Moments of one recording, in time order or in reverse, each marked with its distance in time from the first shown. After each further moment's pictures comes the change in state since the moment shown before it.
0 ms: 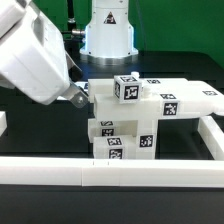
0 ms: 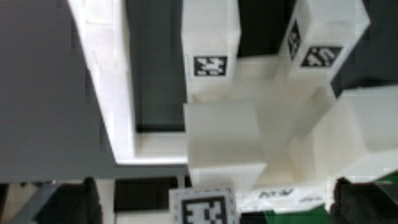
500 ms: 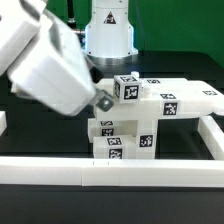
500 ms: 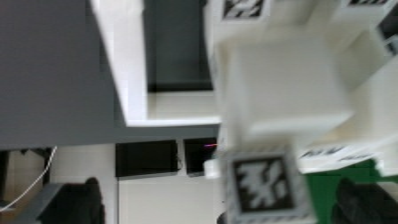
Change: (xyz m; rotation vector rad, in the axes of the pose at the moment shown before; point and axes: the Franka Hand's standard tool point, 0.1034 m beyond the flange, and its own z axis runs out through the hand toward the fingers) arm 0.030 0.027 0.013 0.002 0.074 -0.007
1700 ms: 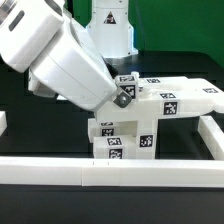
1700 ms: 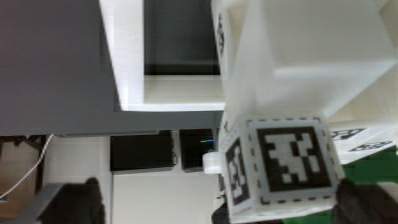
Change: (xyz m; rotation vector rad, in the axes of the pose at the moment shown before) arm 0.007 -0.005 0.012 0.012 0.016 -0.010
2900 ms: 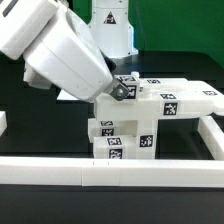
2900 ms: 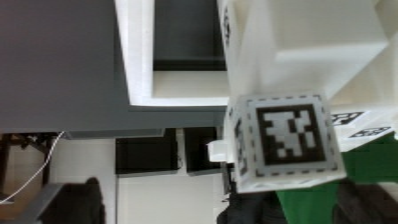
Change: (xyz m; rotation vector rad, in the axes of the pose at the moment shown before) arm 0.005 -0.005 -0.005 -0.006 -0.018 0.013
